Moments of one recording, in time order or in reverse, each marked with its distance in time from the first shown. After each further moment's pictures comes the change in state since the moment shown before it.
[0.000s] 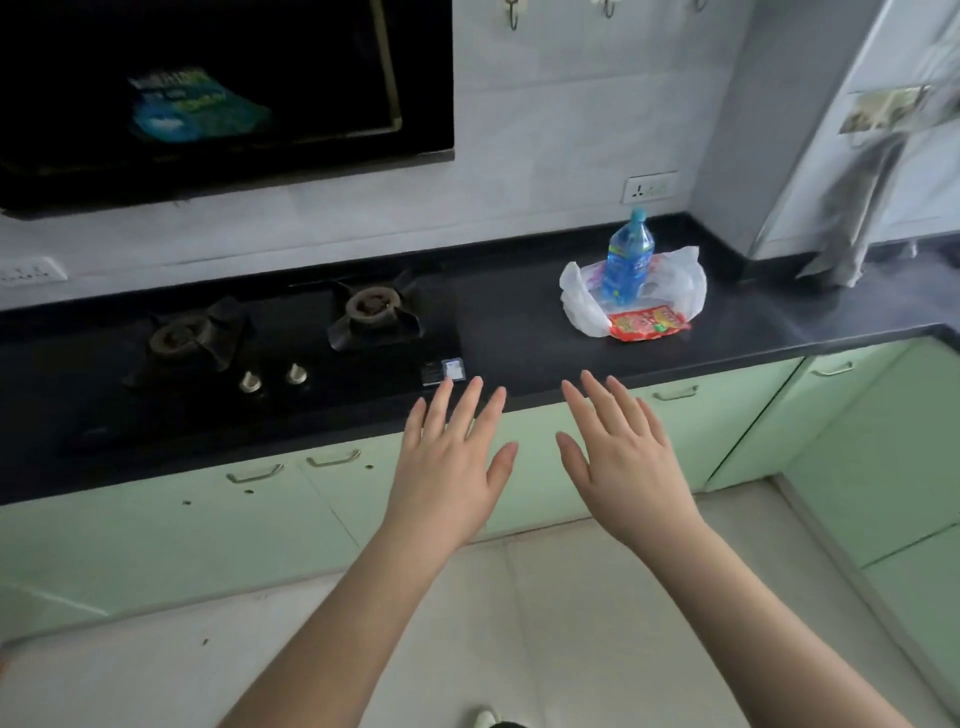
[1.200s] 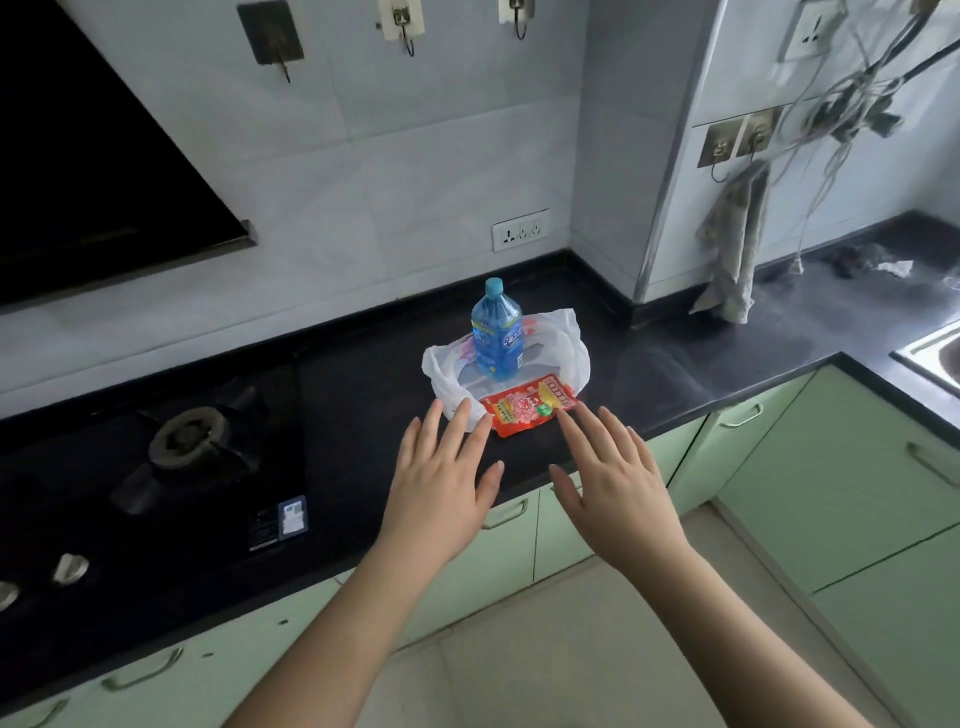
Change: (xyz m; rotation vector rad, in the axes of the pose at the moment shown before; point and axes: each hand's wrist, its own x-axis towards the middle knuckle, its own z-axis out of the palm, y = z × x) left_hand 0.294 0.143 0.091 0.032 -0.074 0.201; right_hand 0.161 0.258 0.023 -0.007 0.010 0.199
